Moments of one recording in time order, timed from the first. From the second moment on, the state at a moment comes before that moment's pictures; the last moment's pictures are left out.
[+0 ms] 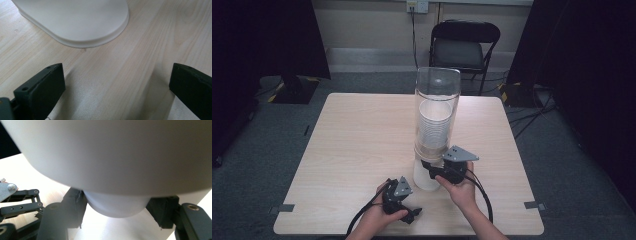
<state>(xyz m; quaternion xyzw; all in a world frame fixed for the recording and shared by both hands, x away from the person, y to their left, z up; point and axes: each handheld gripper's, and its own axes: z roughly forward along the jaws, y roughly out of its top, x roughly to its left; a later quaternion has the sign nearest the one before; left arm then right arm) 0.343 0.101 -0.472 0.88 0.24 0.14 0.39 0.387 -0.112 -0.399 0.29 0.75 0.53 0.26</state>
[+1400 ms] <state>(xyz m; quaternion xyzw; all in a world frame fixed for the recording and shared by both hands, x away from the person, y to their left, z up) 0.346 0.101 -0.471 0.88 0.24 0.14 0.39 0.371 -0.180 -0.458 0.32 0.84 0.39 0.21</state>
